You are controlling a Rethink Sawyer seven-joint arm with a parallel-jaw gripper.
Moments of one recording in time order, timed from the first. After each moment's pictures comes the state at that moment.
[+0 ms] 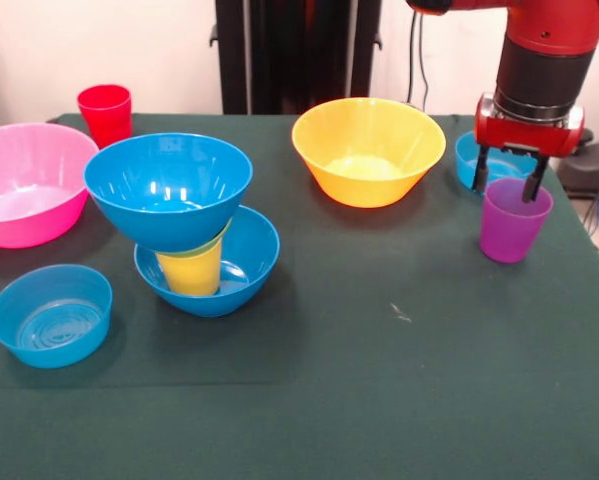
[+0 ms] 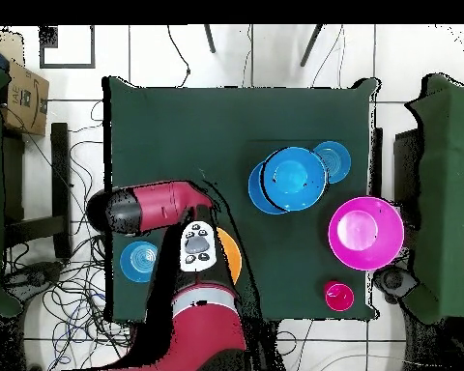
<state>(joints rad) 0.03 -0.56 0.09 1.63 -0.10 0.53 2.26</state>
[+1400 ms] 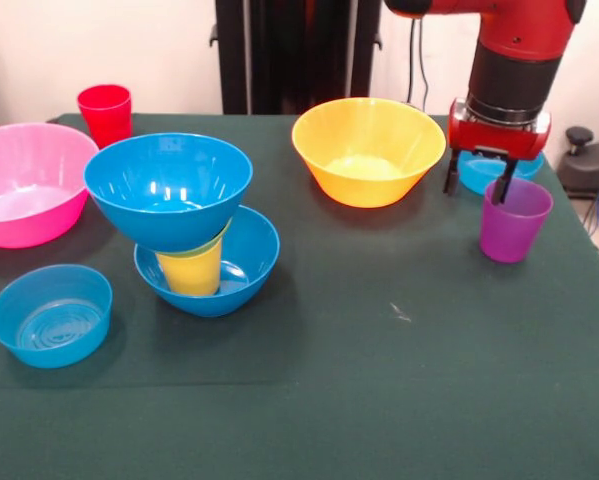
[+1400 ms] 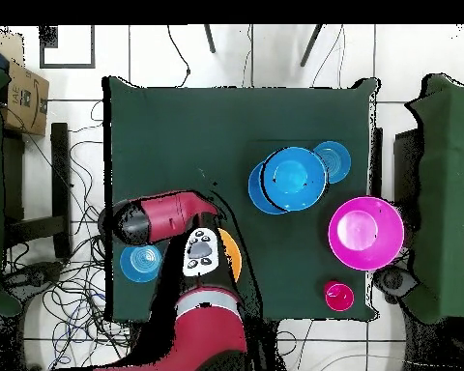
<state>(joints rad) 0.05 -0.51 0.04 1.67 -0.17 0.41 2.26</state>
